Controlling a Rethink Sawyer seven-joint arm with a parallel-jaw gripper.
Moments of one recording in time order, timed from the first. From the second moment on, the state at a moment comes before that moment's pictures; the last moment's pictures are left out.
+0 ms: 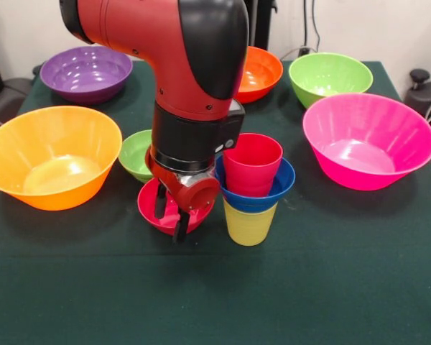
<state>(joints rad) -0.15 -0.21 -0.25 1.16 0.20 0.43 2.42</state>
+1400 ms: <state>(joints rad) -0.20 -0.16 -0.23 1.17 0.25 0.43 2.42</state>
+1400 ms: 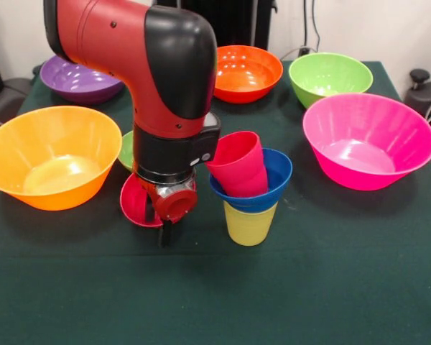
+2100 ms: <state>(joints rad) -0.25 -0.16 -0.19 1.17 0.27 0.46 2.42</state>
